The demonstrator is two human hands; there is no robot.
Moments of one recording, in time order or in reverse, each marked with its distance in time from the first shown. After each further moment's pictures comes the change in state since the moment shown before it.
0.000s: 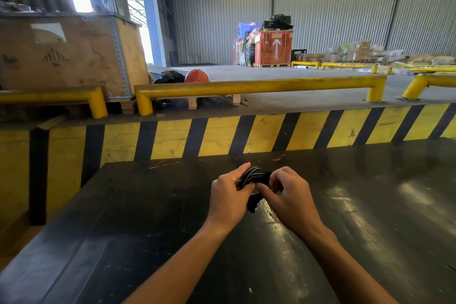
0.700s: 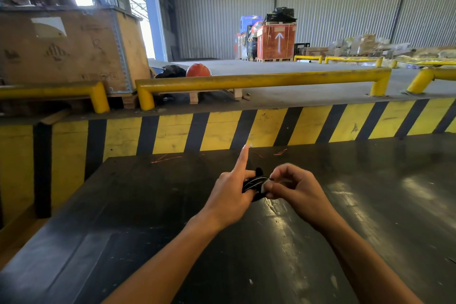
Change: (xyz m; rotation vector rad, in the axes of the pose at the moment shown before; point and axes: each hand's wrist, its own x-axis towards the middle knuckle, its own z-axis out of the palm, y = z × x) left_hand -0.002 0.006 -0.010 0.097 -0.299 0.118; right_hand -0.003 0.014 -0.023 0.688 -0.278 0.126
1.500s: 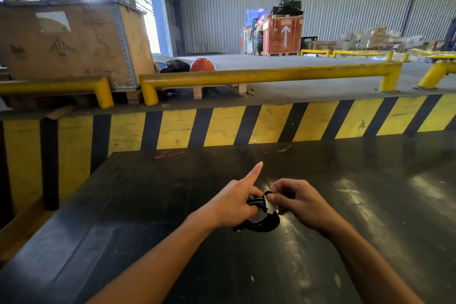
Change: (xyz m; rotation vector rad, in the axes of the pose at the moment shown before) left_hand 0.004 -0.018 0.003 -0.035 -0.377 -0.114; right_hand 0.000 0.025 -0.007 -0.148 -0.174 0.171
